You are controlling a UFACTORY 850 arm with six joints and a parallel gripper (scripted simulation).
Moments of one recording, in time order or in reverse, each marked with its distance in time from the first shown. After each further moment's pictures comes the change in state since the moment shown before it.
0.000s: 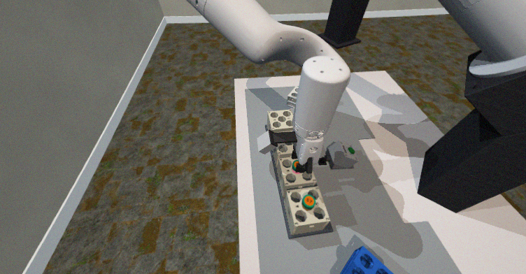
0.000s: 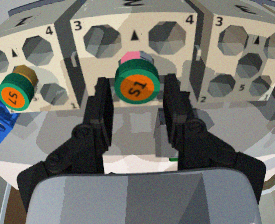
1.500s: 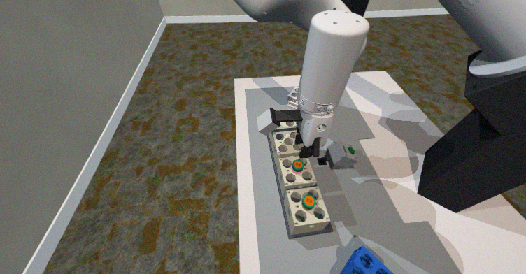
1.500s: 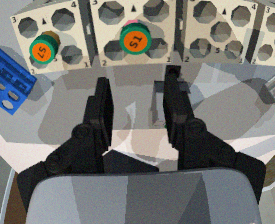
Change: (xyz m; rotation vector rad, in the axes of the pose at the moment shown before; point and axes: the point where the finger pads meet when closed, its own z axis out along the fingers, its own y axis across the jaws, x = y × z) arm 0.000 0.000 -0.078 0.000 0.000 0.000
